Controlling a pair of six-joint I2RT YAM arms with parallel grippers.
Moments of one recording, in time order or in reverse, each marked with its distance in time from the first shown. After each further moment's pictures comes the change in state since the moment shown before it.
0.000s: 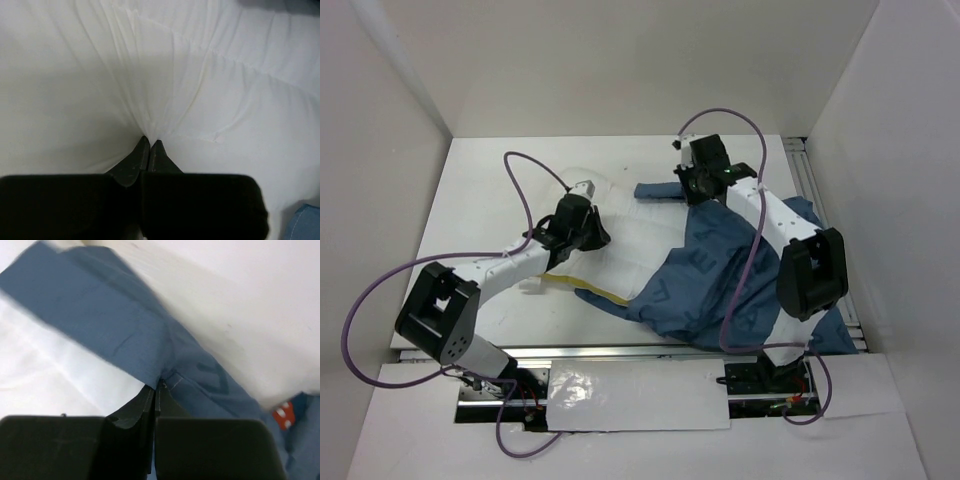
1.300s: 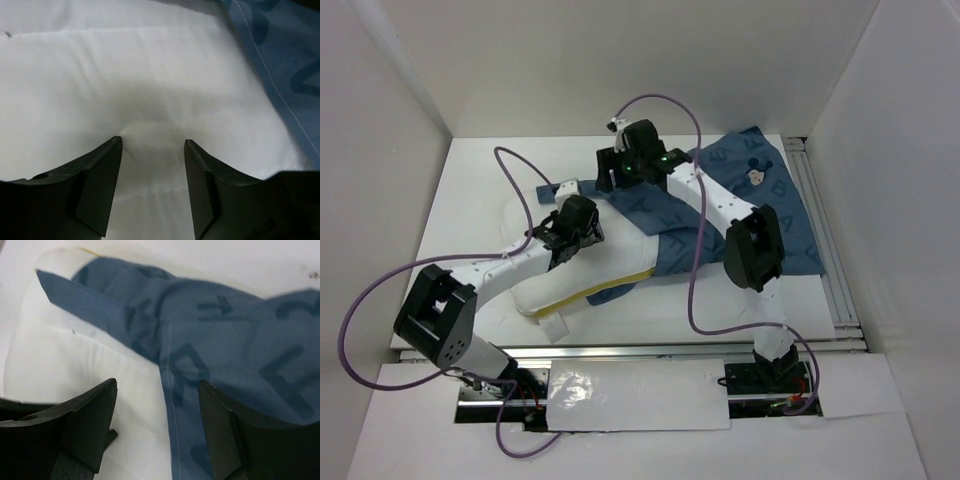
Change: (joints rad) left arm -0.035 -0.010 0.039 -0.136 -0.378 -0.096; right arm 0.227 0.438 0.561 0.100 -0.243 0.298
